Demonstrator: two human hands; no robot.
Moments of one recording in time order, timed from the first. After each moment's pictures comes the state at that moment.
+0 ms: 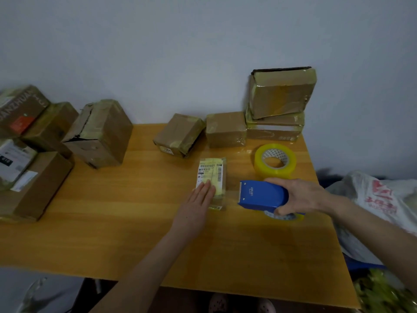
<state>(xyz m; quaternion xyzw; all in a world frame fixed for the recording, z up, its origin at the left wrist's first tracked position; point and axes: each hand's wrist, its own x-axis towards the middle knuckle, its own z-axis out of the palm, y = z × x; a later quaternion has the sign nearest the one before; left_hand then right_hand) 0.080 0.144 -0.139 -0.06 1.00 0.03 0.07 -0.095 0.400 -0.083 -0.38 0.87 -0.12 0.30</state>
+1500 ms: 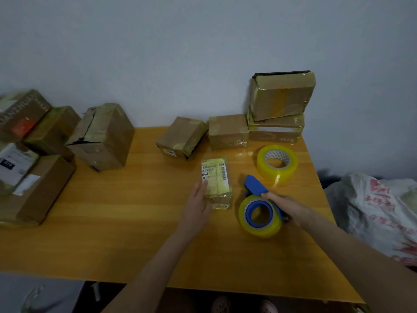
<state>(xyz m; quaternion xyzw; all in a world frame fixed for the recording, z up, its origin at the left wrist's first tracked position) 0.085 0.140 -0.123 -0.15 0.92 0.35 -0.06 -0.051 0.366 -0.128 0.08 0.77 -0.46 0.43</state>
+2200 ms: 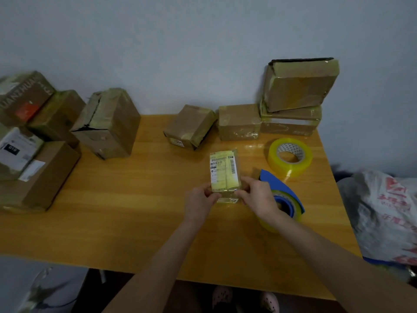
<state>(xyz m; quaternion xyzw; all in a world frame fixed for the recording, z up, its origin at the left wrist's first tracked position) 0.075 0.128 -0.133 -0.28 0.87 0.41 -0.08 -0.016 0.273 -0.126 -0.22 0.90 -0.34 0.17</state>
